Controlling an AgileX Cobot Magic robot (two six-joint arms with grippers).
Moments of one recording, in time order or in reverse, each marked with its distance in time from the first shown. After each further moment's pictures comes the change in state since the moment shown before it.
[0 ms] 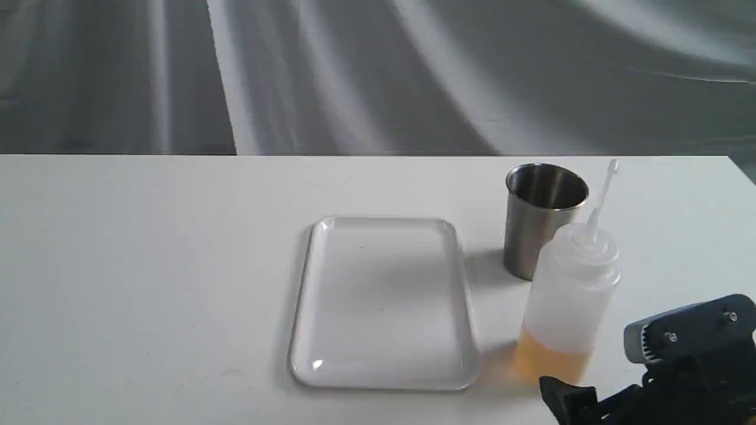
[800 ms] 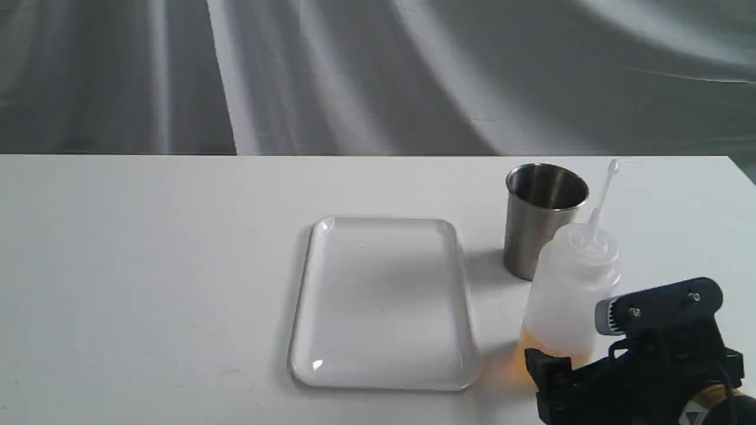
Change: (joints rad) left arm 0.000 0.000 0.000 0.000 0.000 0.000; right arm 0.000 0.193 -0.078 0.046 -0.140 0.006
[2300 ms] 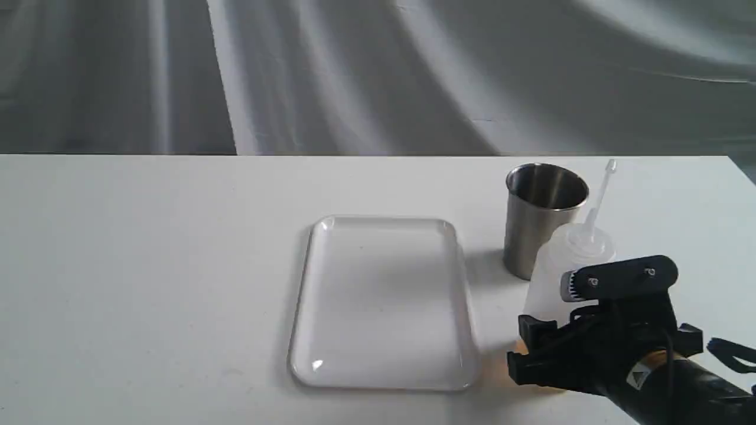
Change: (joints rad) left arm 0.000 0.000 0.000 0.000 0.000 0.000; right arm 0.000 0.191 -0.139 0.061 -0.083 0.000
